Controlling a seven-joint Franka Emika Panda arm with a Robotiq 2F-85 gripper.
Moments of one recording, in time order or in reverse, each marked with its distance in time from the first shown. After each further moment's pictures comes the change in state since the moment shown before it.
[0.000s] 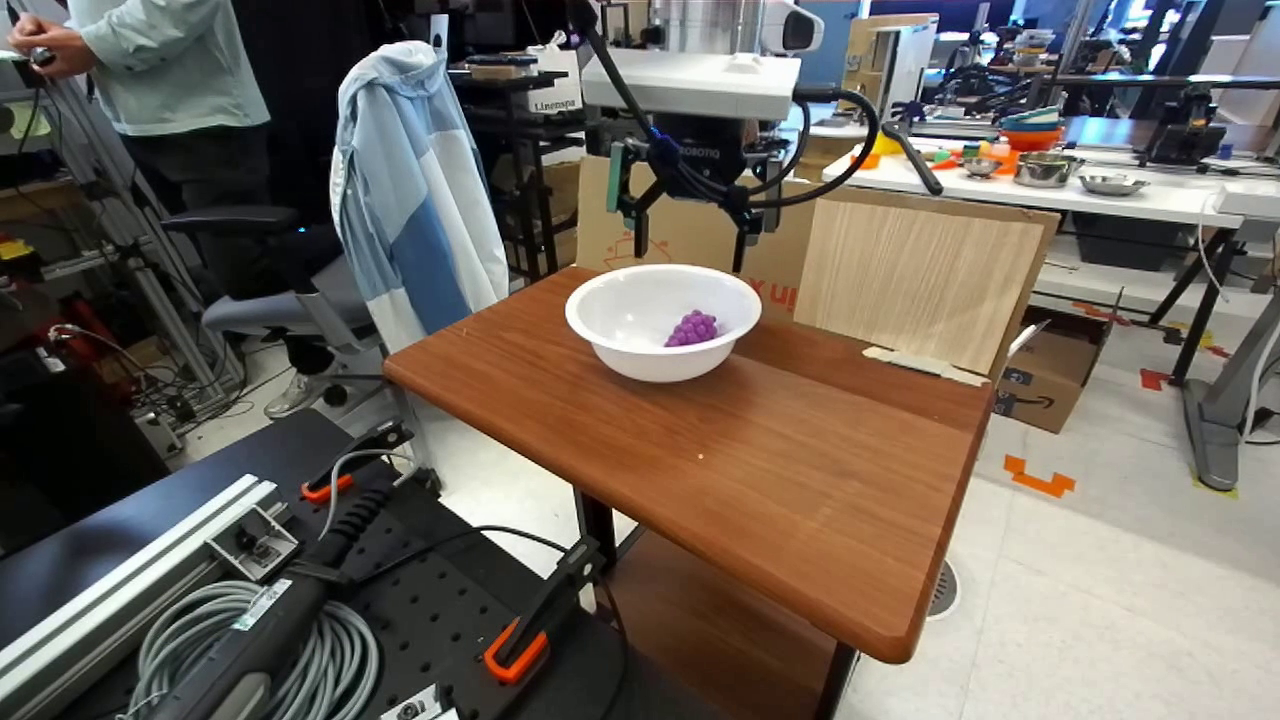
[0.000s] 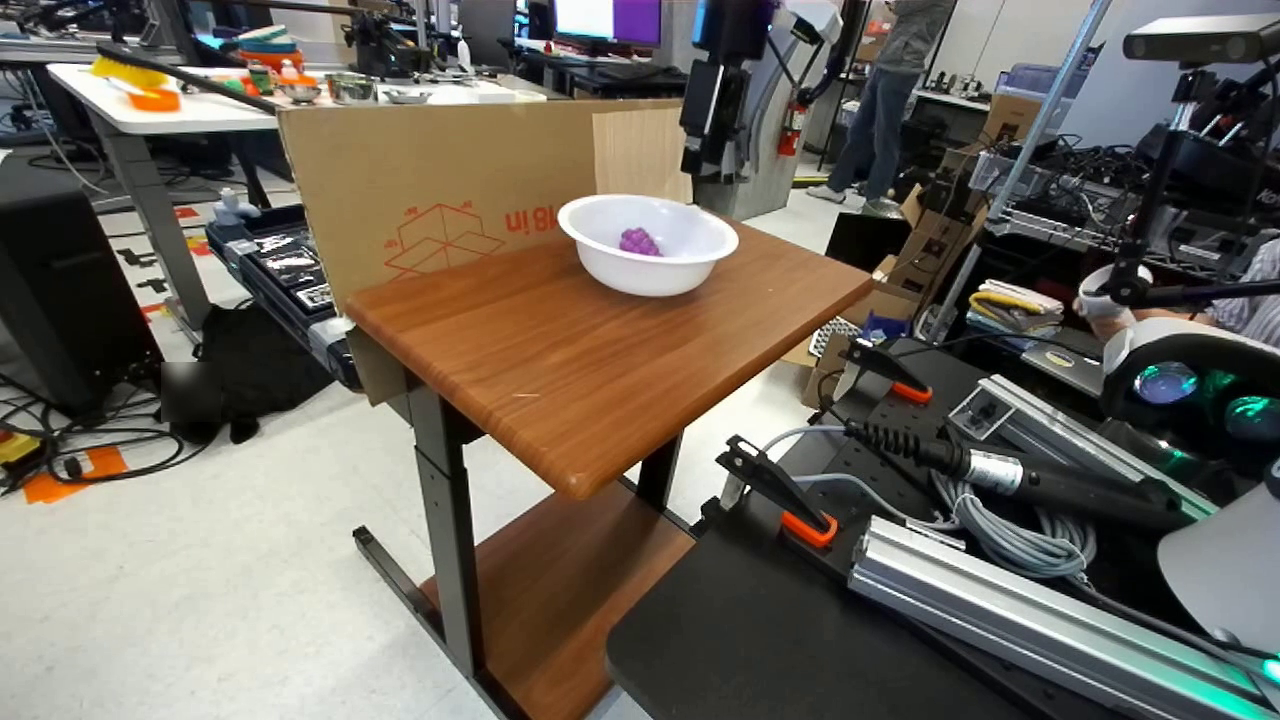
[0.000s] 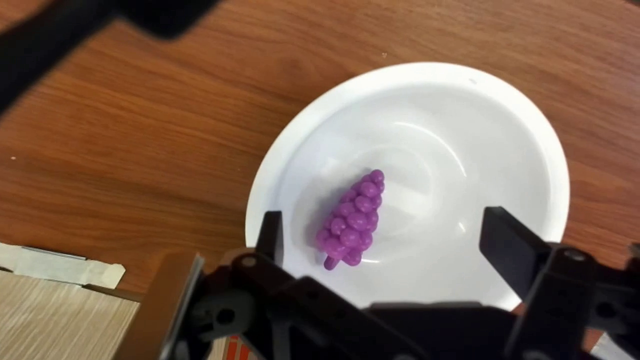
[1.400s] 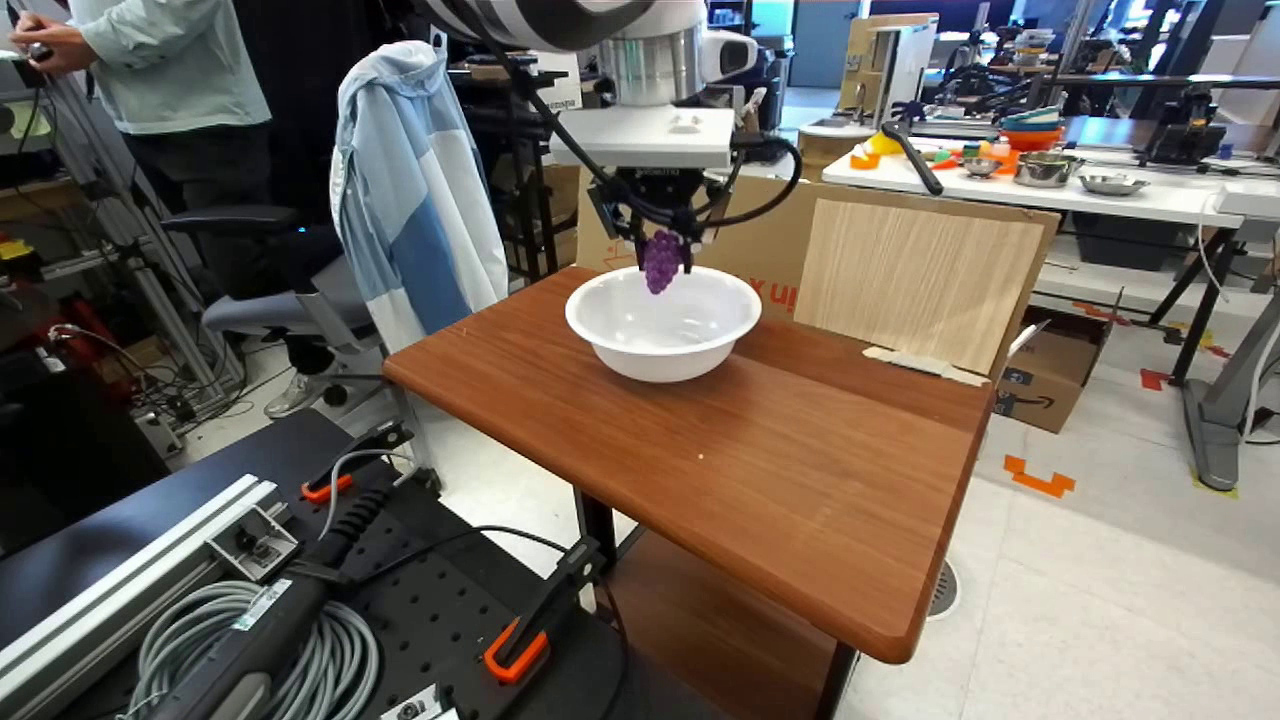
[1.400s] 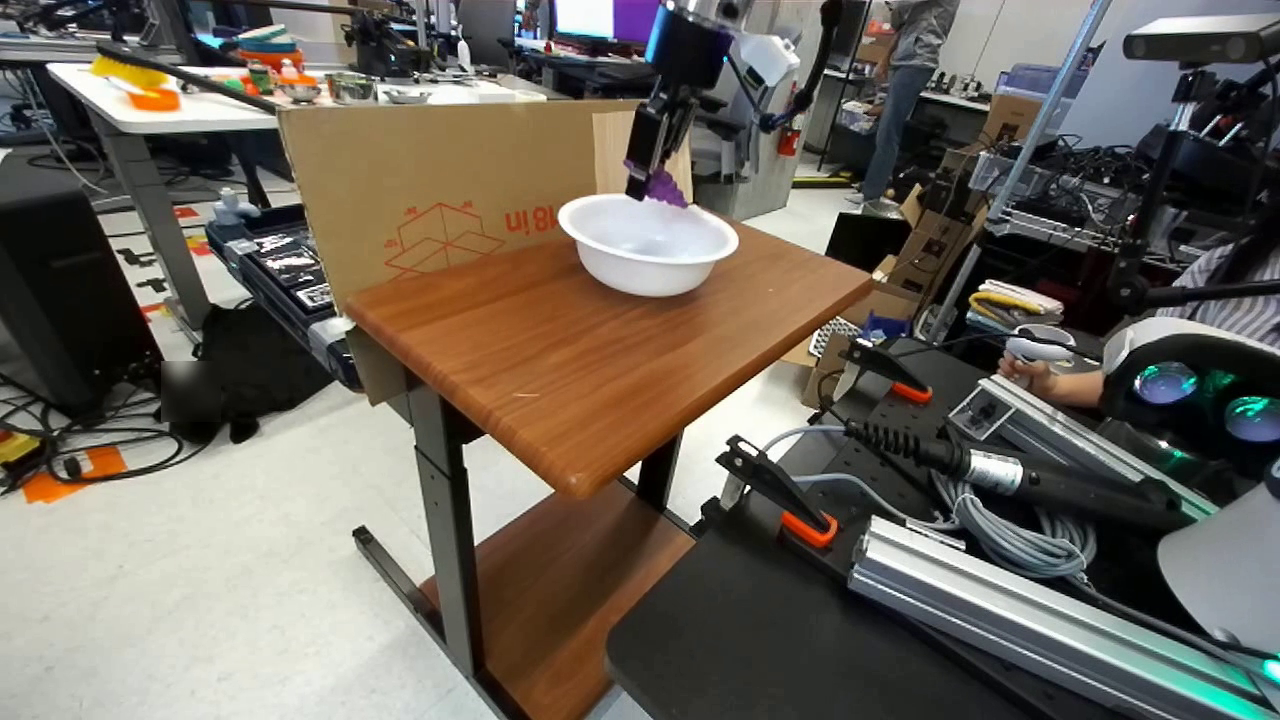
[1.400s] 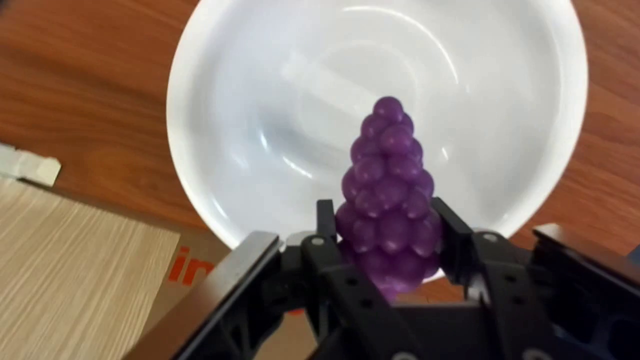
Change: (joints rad) arm 0.044 0.042 0.052 -0.079 0.036 0.315 -0.018
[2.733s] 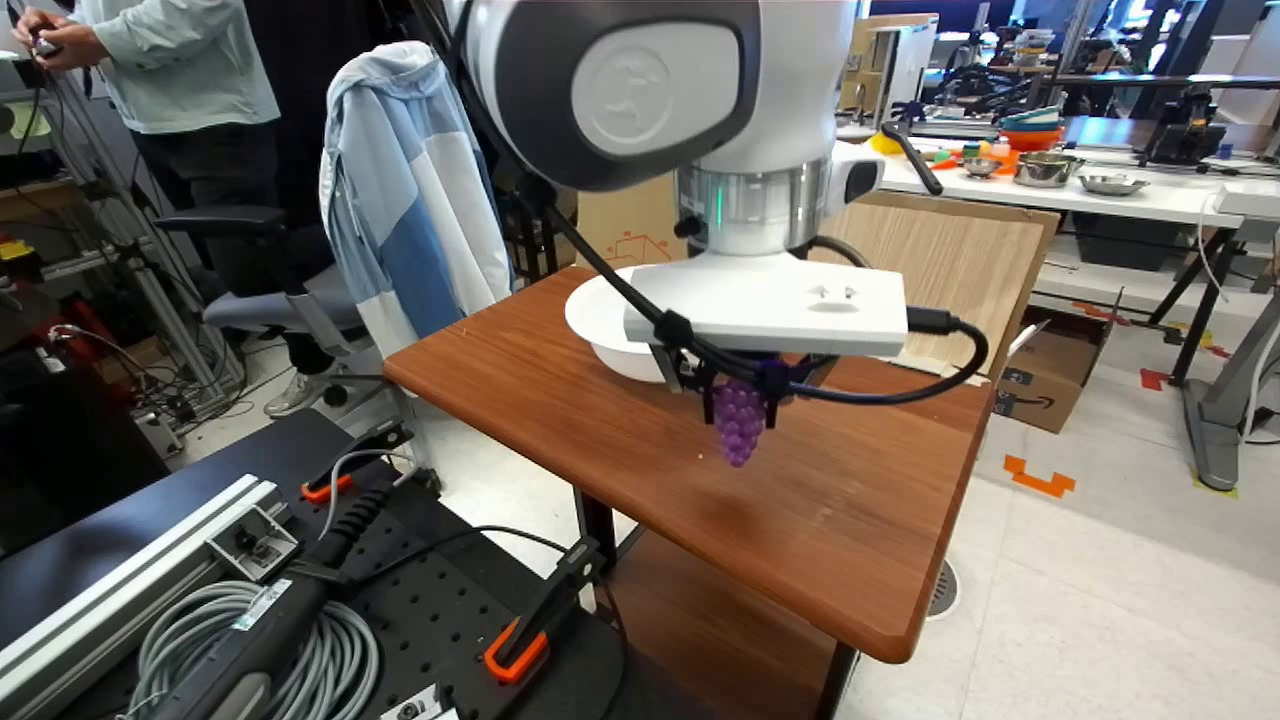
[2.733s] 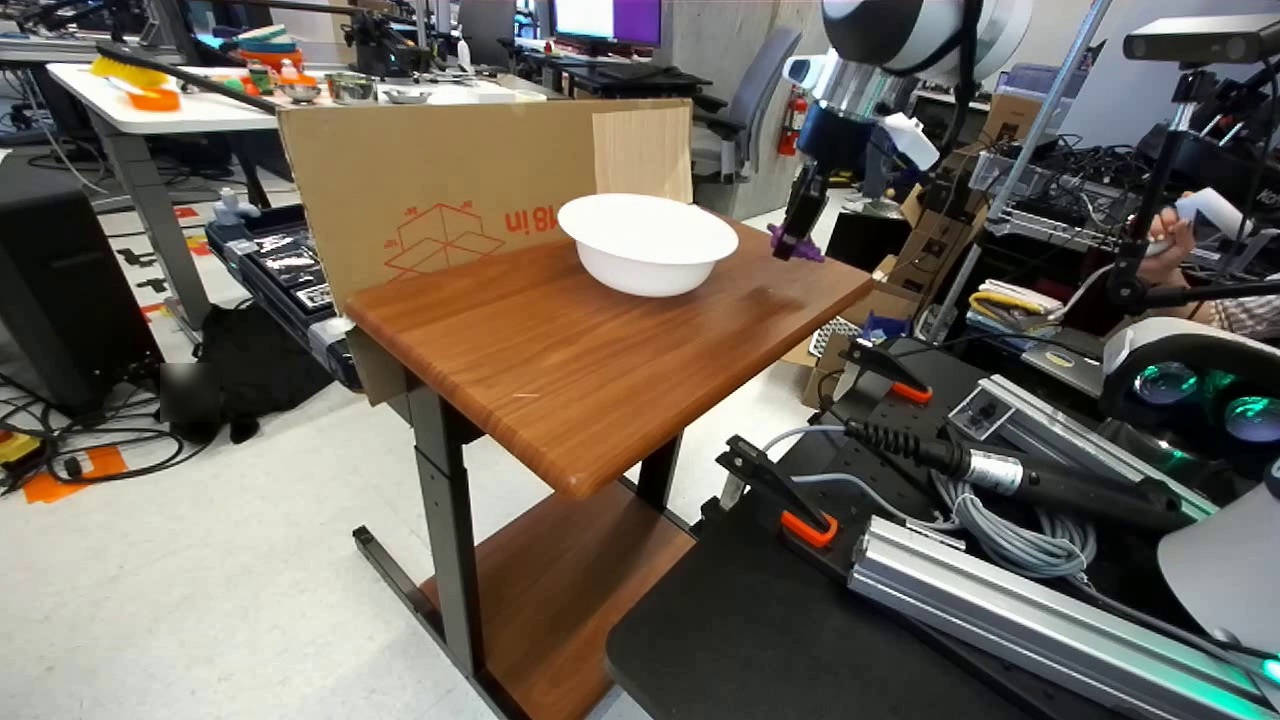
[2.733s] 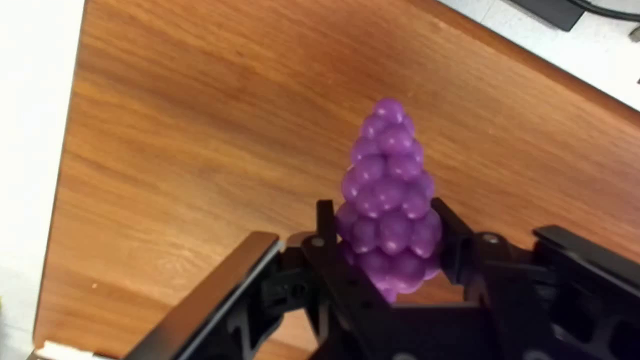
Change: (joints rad) arm -0.280 -0.052 -0.017 -0.256 0.085 0.148 -0.438
